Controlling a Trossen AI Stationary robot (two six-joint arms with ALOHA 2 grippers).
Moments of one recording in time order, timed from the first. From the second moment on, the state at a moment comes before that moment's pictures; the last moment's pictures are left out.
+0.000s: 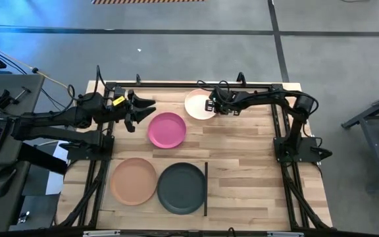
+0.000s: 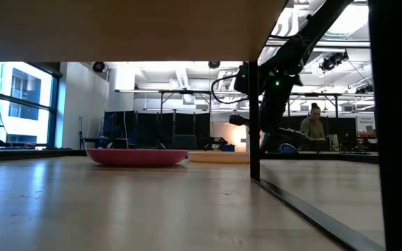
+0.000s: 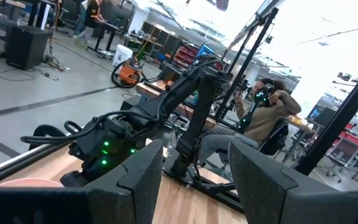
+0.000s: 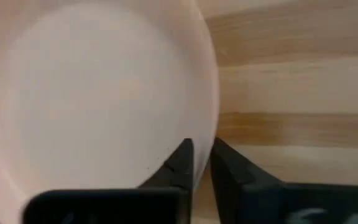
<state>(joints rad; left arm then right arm) 0.09 0.74 0.75 0.07 -0.11 -0.43 -0.50 1.84 1.03 -0.32 0.15 1.10</state>
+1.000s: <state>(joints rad) 0.10 0.68 0.75 0.05 -0.15 -0.17 -0.28 1.19 1.03 -0.26 0.14 0.93</state>
